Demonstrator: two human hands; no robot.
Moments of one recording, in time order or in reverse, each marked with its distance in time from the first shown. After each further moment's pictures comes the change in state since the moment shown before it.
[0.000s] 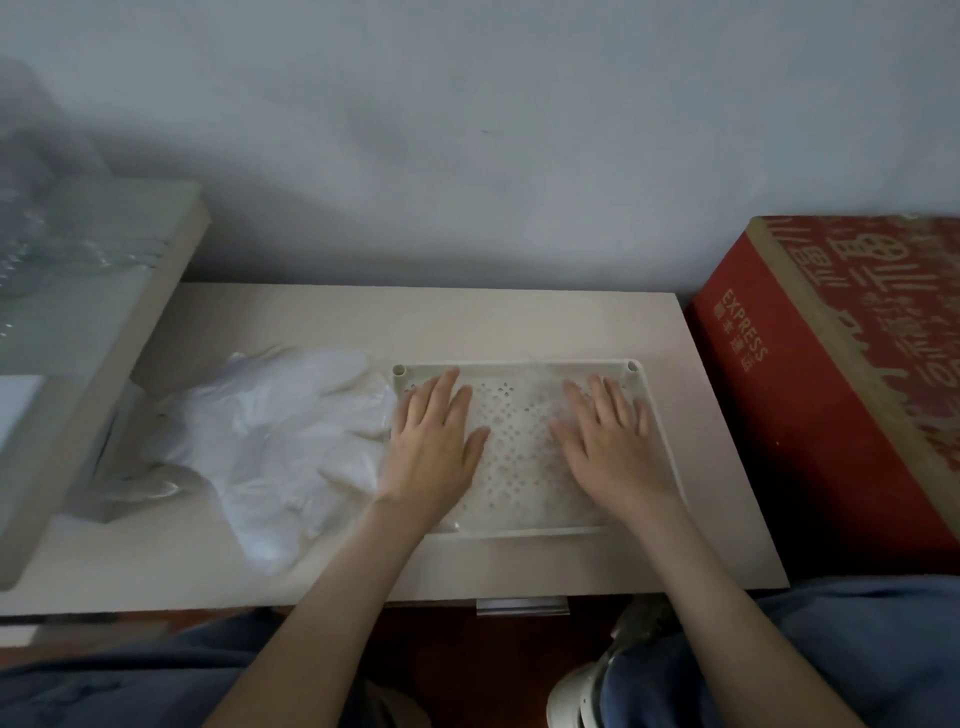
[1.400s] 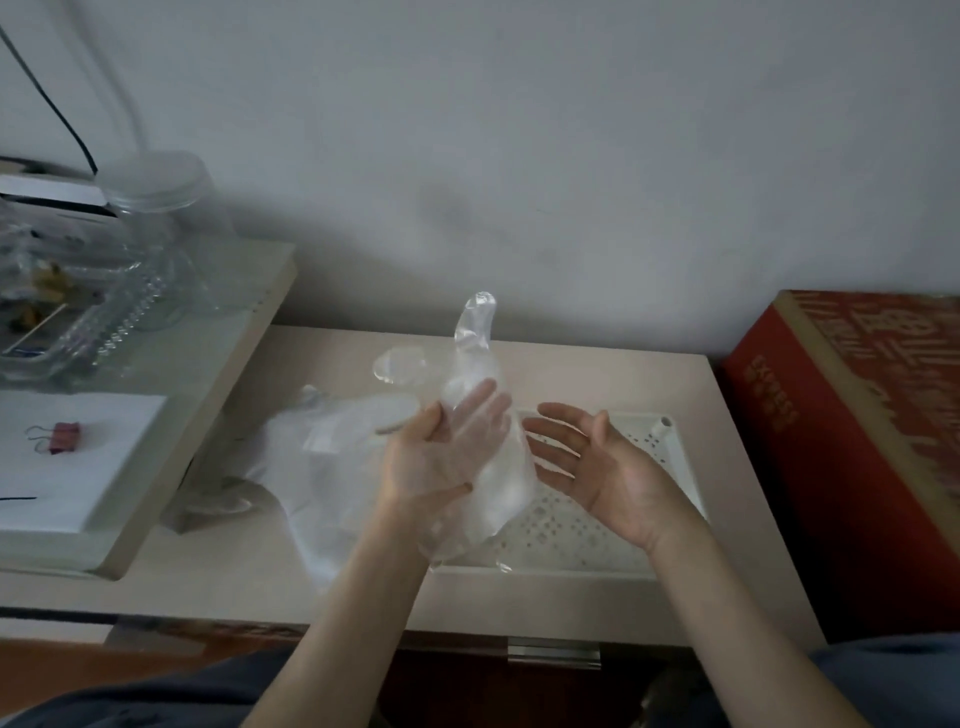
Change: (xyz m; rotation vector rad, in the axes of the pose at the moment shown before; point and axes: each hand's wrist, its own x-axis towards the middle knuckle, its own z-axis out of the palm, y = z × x) left_hand 0.002 -0.013 -0.079 -2.210 -0.025 -0.754; right_hand -0.009 -0.057 -0.050 1.895 -0.482 -0.178
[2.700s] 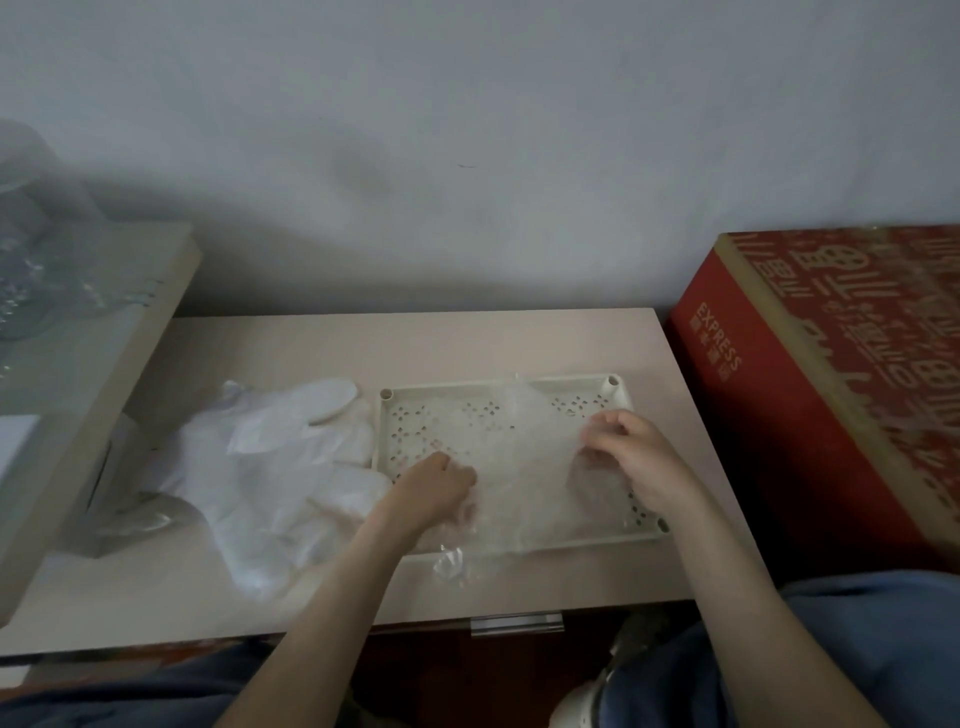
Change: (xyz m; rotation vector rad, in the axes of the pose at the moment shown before) left_hand 0.028 -0.060 -0.007 1.369 0.102 -0.283; right_hand -0.024 -0.006 -0.088 -0.493 0.695 0.061
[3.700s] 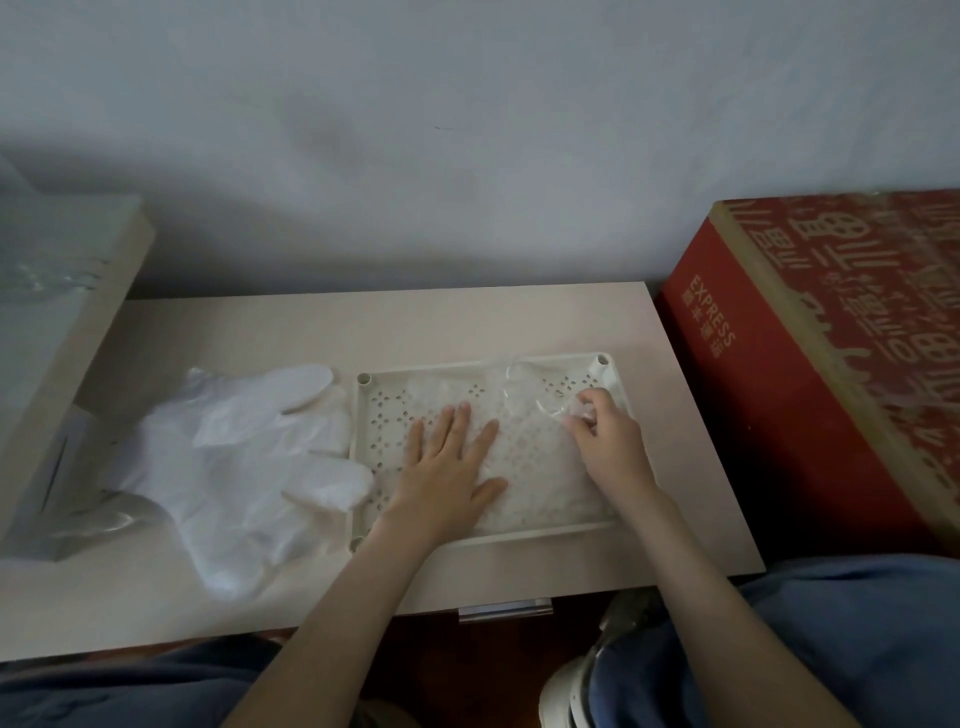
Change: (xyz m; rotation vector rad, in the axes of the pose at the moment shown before) left_hand 0.032 -0.021 0.036 1.052 0.079 0.455; right_hand 0.003 0.022 0.013 -0.620 0.181 -0.318
